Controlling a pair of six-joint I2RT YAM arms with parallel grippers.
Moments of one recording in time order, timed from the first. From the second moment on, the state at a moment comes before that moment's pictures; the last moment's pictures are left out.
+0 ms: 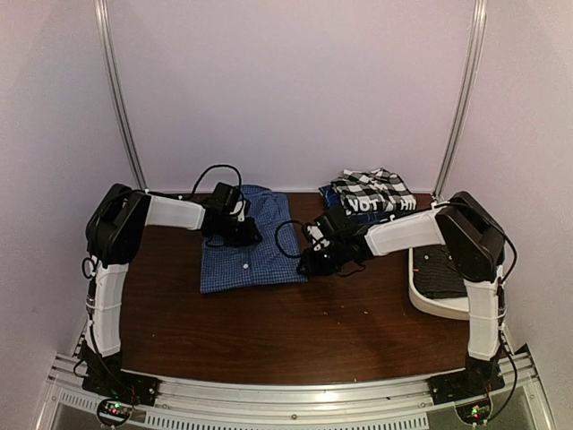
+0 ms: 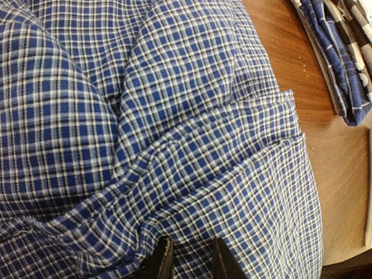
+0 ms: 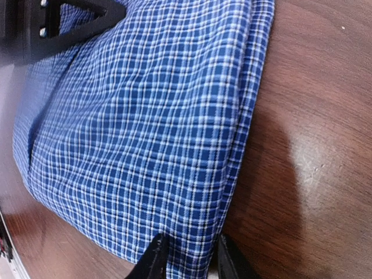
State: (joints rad) left arm -0.50 2.23 1.52 -0.15 0.25 -0.50; right arm 0.73 2.08 1.33 -0.12 -0.22 0.49
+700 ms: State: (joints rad) left arm -0.60 2.09 1.33 -0.15 0.26 -0.64; right arm 0.78 1.83 0.95 -0.05 -0.23 0.47
